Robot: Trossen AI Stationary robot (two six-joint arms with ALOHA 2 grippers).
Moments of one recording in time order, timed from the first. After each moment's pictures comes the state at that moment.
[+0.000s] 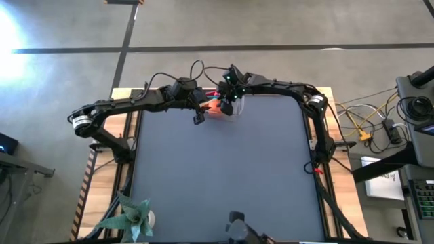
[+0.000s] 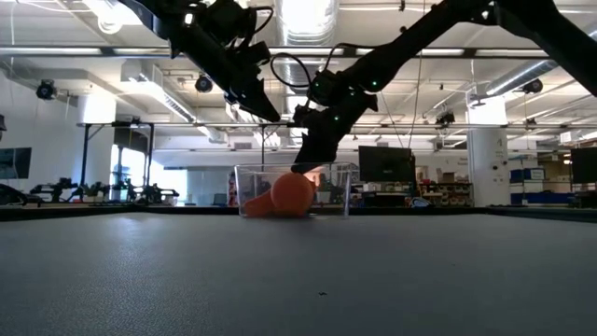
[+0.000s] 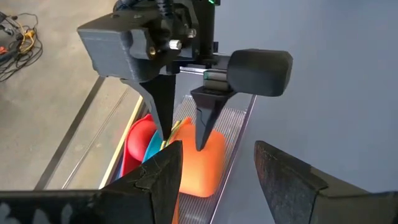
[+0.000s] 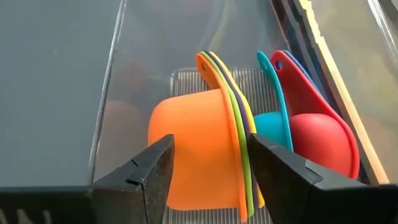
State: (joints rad) left arm 0.47 1.48 1.10 -0.24 0.04 0.30; right arm -0.60 2.08 1.64 -0.43 -0.37 -0.31
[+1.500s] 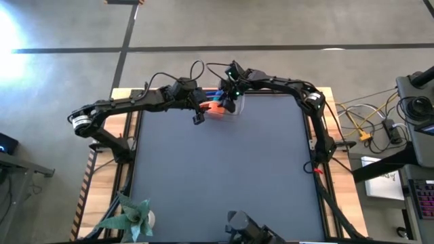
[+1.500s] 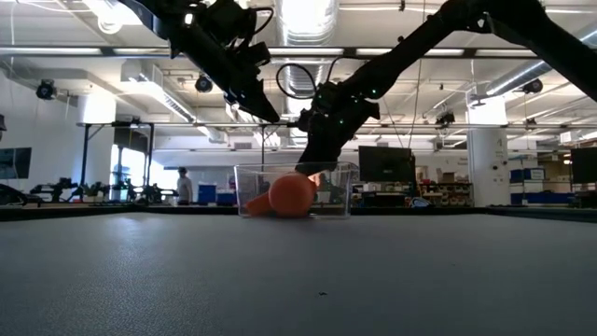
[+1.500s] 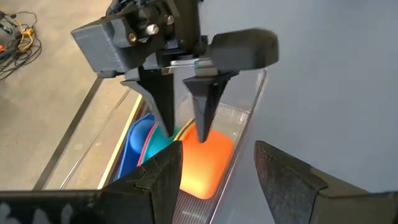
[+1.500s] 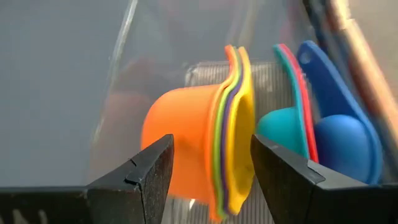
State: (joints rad) left arm 0.47 1.48 1.10 -0.24 0.04 0.30; right arm -0.66 2.13 1.69 -0.51 -0.58 -0.33
